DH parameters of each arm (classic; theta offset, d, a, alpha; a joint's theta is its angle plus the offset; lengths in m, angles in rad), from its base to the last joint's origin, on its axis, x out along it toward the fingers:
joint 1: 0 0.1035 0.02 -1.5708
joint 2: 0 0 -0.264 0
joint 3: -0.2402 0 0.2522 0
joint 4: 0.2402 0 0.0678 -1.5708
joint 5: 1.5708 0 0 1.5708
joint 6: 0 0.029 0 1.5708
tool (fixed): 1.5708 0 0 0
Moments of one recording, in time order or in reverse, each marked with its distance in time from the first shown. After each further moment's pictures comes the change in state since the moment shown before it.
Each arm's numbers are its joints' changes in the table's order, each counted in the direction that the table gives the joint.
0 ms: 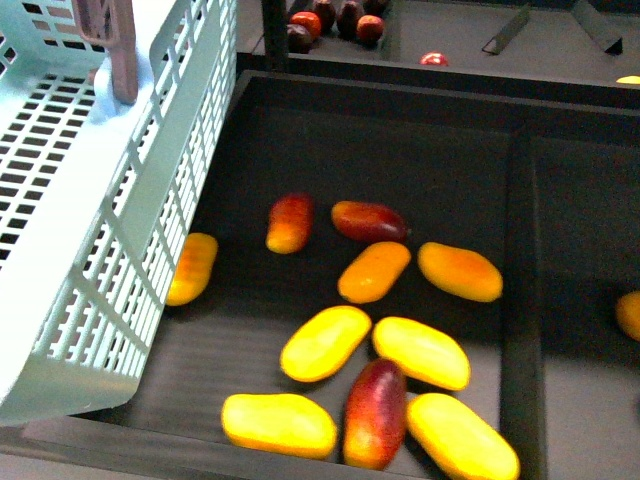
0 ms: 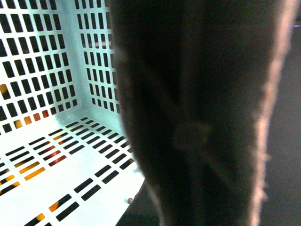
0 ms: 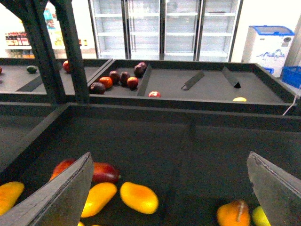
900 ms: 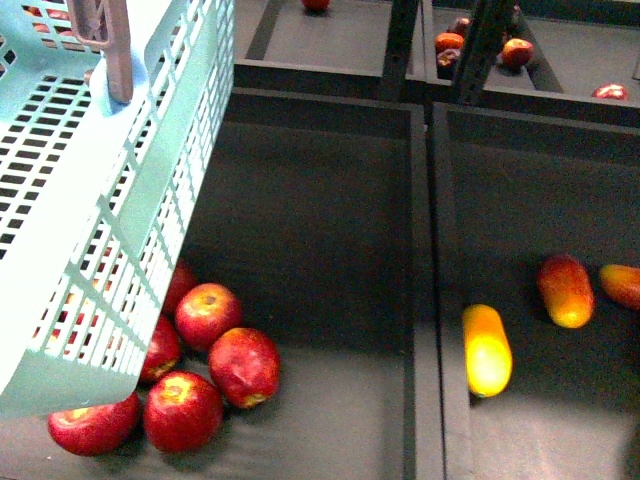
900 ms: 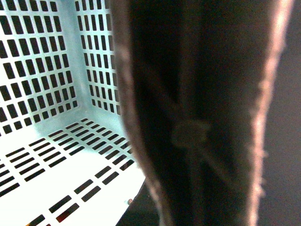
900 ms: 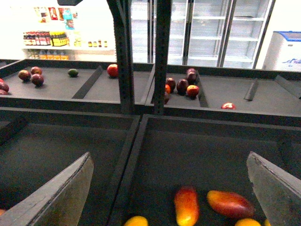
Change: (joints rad) left arm 0.008 0.001 0.000 0.000 -0.005 0.000; right arm -0.001 -0.001 0.000 0.000 -0.006 -0.002
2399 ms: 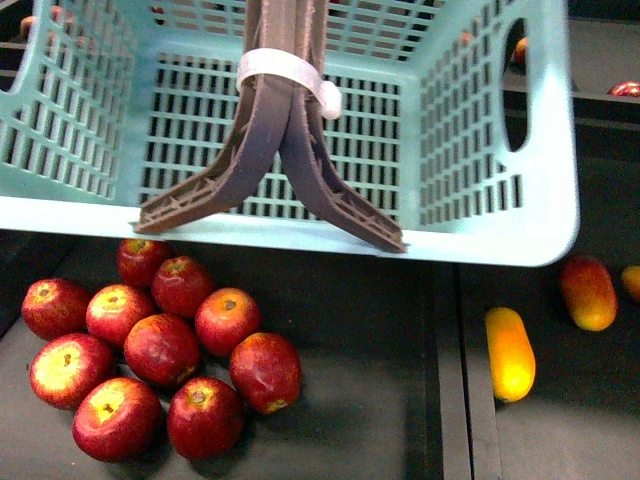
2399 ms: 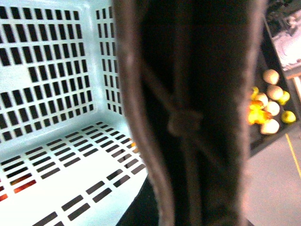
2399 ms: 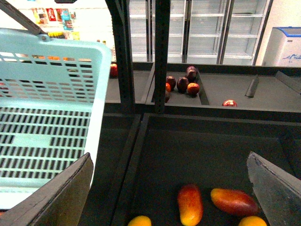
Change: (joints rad) left arm -0.166 0.463 -0.271 0.063 0.668 1.148; right arm 0.000 0.000 0.000 0.000 0.006 0.000
